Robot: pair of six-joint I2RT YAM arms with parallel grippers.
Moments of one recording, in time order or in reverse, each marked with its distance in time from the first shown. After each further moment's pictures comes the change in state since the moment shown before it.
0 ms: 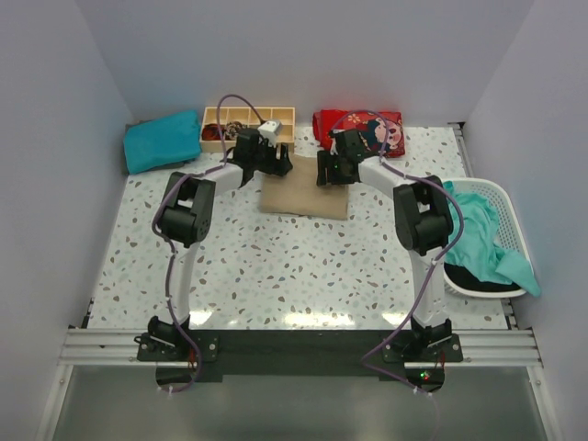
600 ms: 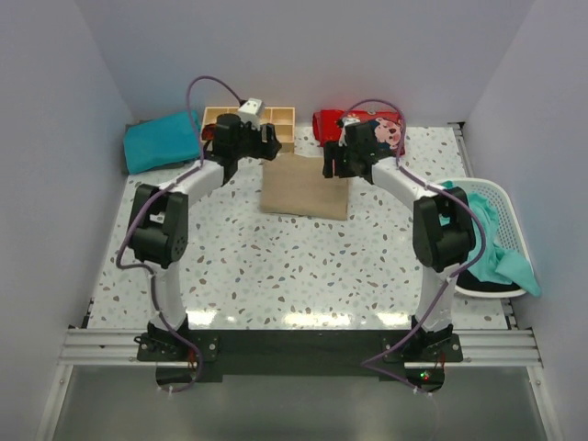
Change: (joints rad) left arm 0.027 -0.283 -0.159 0.031 -0.042 -0.005; right arm 0.000 -0.208 -0.128 0.035 0.032 -0.035
